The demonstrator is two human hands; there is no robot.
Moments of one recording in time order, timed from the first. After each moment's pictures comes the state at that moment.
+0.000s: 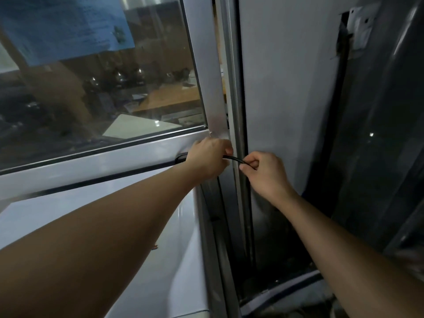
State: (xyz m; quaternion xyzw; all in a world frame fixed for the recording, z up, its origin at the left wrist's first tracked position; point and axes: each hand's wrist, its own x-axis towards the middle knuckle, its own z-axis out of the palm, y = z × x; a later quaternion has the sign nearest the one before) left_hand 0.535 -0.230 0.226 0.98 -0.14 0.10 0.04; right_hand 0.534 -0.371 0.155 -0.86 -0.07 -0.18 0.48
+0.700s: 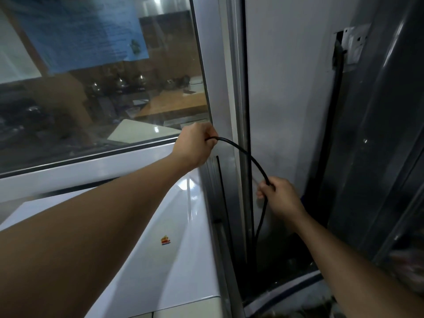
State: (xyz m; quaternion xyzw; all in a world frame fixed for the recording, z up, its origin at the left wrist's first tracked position) left_hand 0.521 -0.199 0.260 0.95 -0.10 0.19 0.24; right_hand 0.512 -0.392 0.114 -0.84 -0.03 -0.09 0.53
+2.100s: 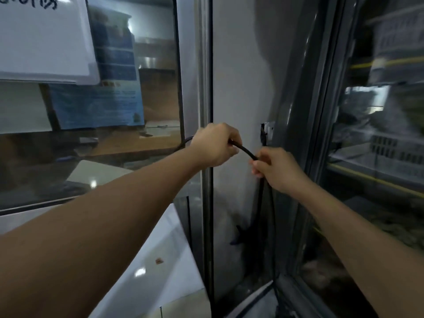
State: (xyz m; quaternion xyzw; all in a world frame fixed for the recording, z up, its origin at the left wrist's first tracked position) left_hand 0.409 -0.256 0.413 0.91 -0.32 0.21 0.17; right_hand 0.379 -0.424 0.355 -0.89 -0.05 -0.22 0.40
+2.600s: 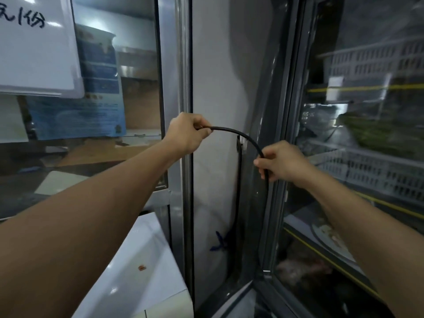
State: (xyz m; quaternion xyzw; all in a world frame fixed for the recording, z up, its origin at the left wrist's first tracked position) left_hand 0.404 -0.245 0.444 0.84 -0.25 0.22 0.42; right_hand 0.331 -0.460 0.404 -0.91 0.03 -0.21 0.36
